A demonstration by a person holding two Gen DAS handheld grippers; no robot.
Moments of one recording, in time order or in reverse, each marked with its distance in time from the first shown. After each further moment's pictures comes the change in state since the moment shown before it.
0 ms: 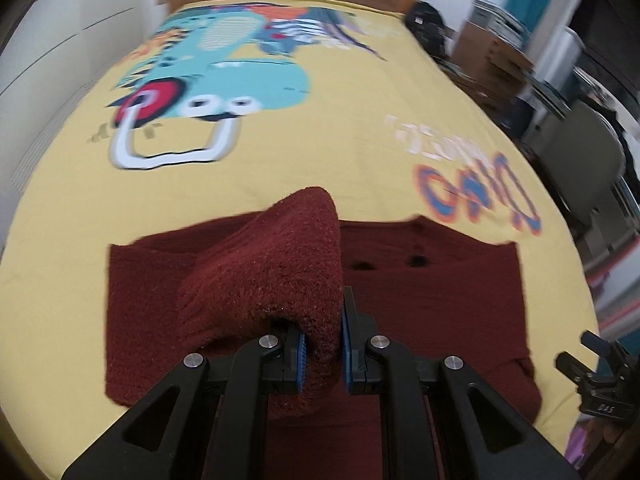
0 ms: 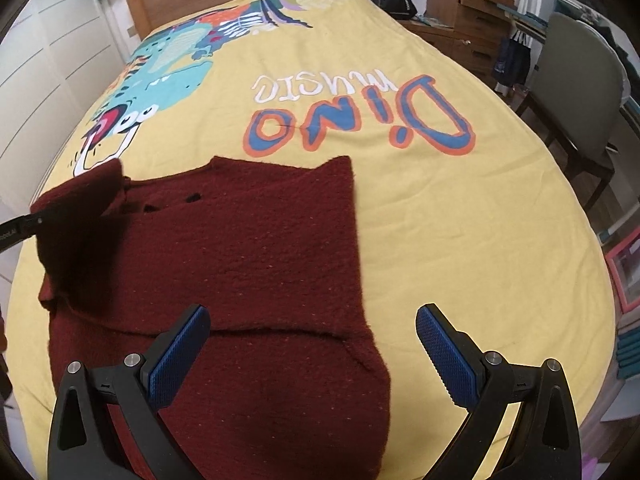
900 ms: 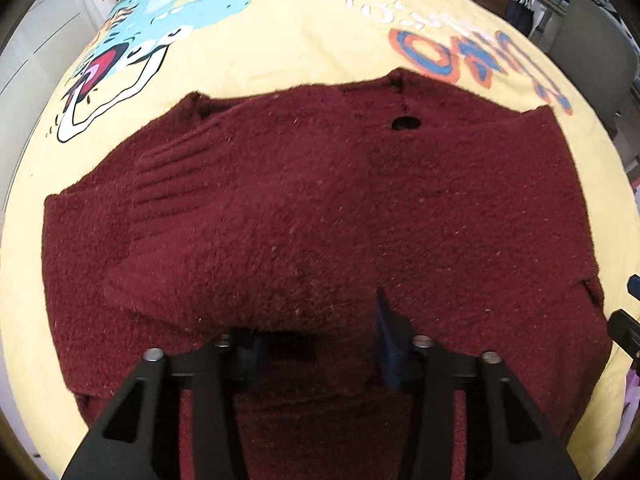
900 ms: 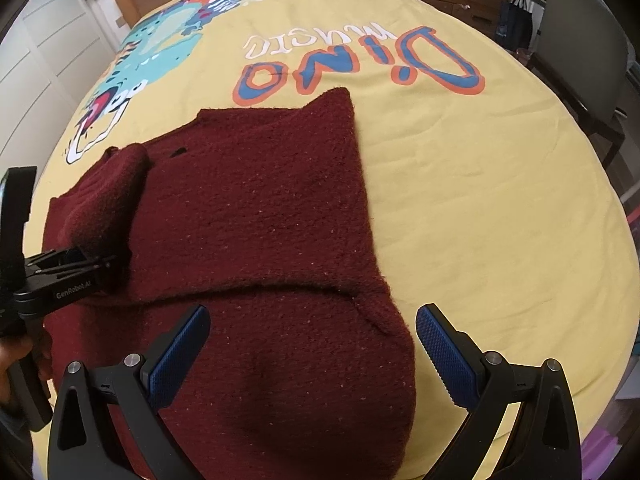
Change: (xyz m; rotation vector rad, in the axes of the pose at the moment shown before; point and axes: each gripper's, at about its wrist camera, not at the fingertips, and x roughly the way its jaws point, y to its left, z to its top) left arm 0.116 -0.038 -0.054 0.161 0.244 0.126; right arm 0.038 -0.006 -0.031 0.054 0.094 0.044
